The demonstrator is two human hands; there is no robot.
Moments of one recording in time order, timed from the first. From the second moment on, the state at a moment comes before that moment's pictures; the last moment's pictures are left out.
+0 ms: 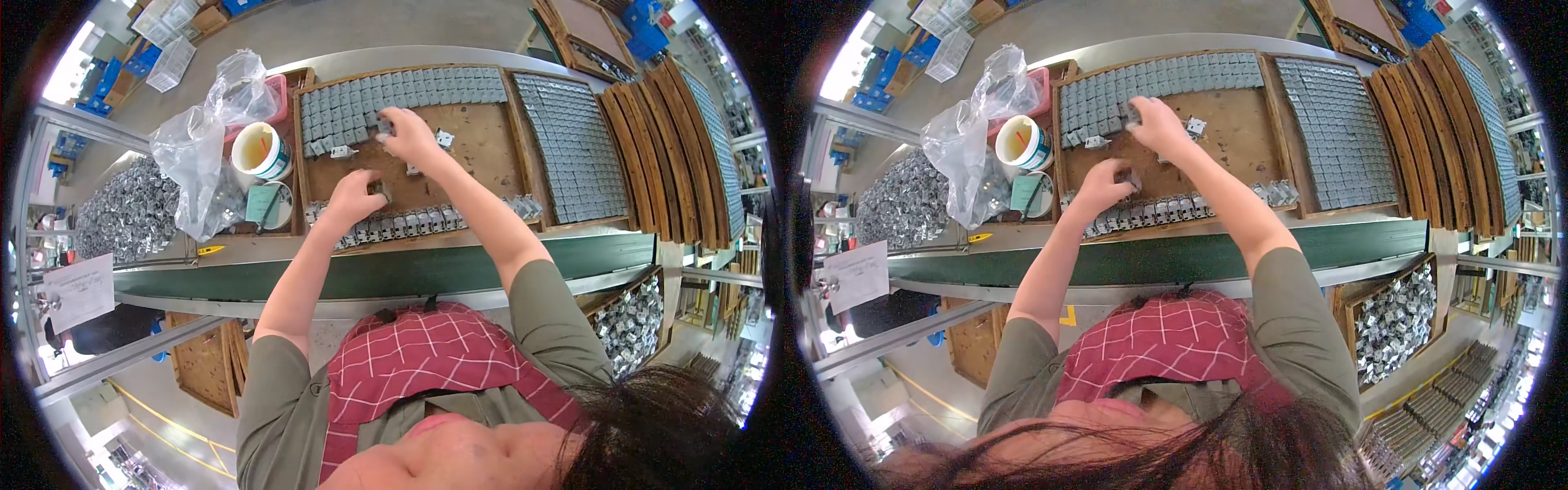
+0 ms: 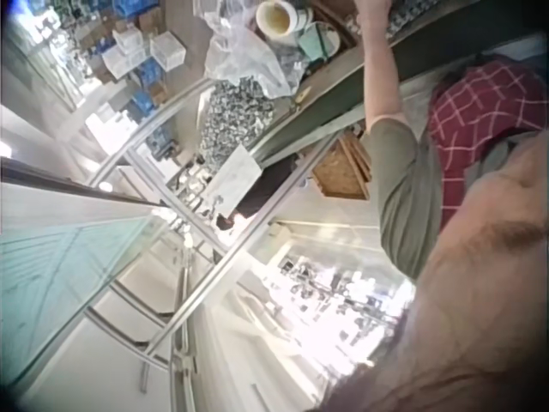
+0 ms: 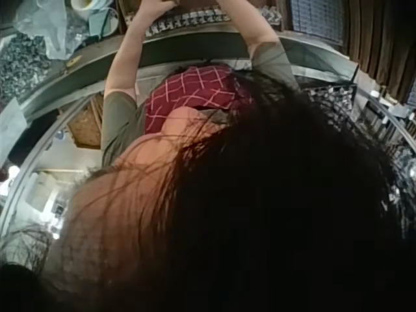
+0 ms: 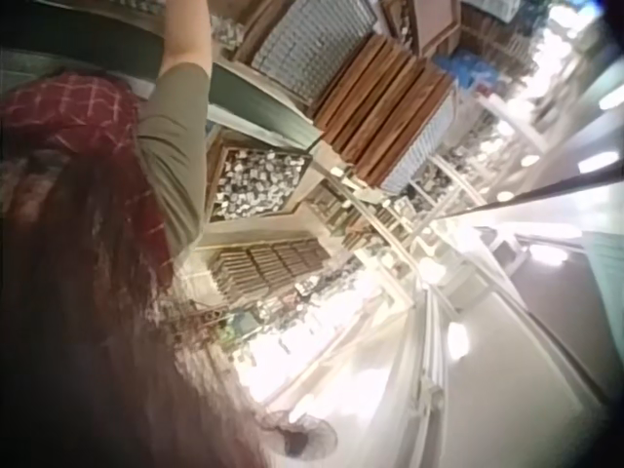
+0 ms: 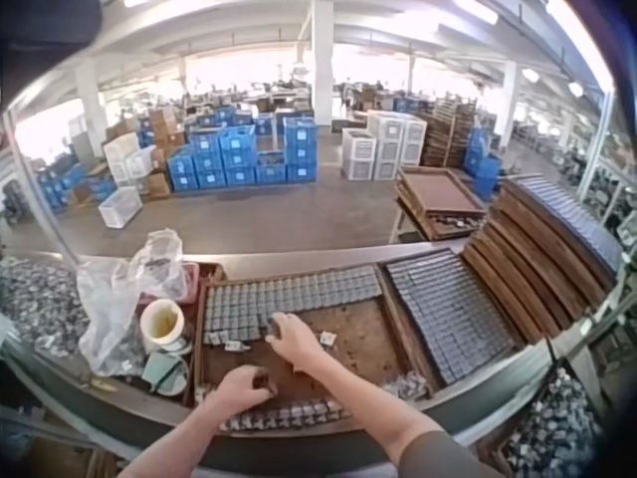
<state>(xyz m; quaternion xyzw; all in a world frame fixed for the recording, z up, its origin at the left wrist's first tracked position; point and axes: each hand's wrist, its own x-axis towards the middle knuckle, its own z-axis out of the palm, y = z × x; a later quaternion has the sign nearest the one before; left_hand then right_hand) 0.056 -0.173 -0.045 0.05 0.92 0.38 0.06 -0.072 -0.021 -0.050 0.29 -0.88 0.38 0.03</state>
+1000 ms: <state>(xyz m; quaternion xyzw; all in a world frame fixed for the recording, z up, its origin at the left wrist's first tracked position) 0.110 -0.093 0.001 -0.12 0.55 0.82 -0.02 0.079 0.110 -0.017 -0.01 -0.43 0.84 -0.33</state>
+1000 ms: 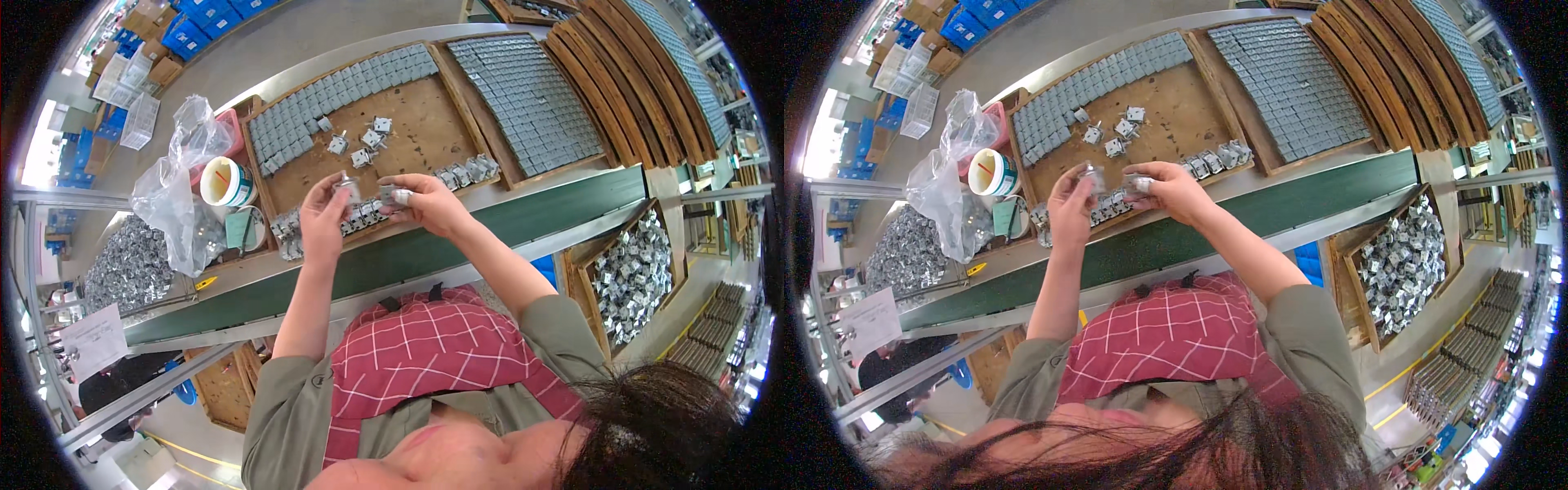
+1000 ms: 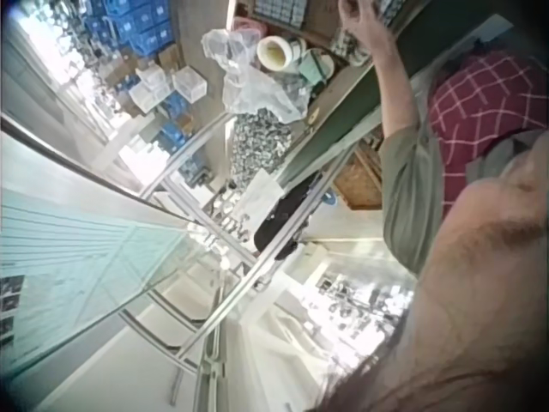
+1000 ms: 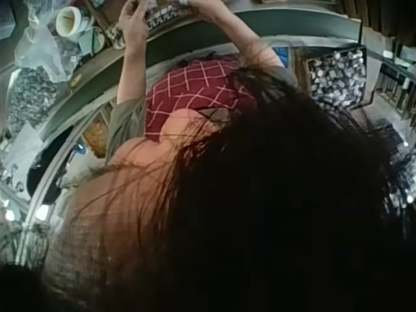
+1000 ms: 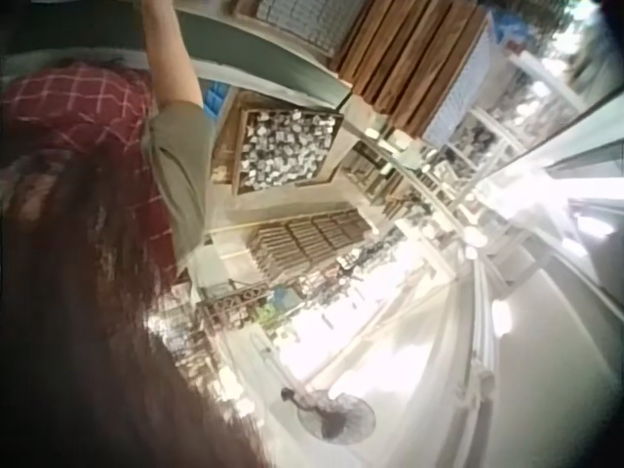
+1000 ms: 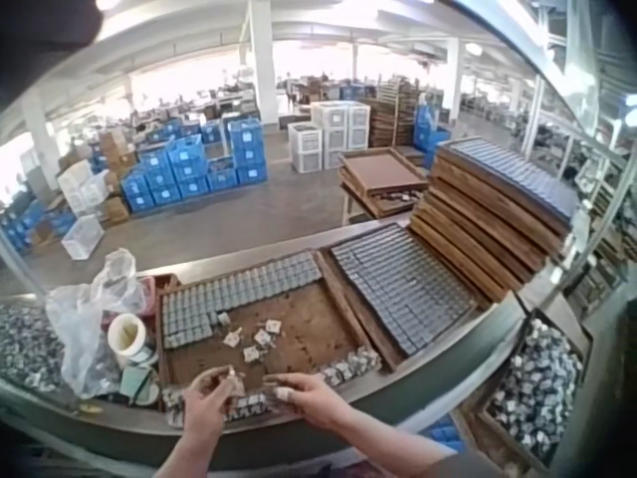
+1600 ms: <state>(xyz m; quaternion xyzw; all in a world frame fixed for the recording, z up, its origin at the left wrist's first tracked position) 0.131 -0.067 0.005 0.05 0.79 0.61 0.03 0.088 0.111 -0.041 -0.01 -0.35 0.85 -0.39</state>
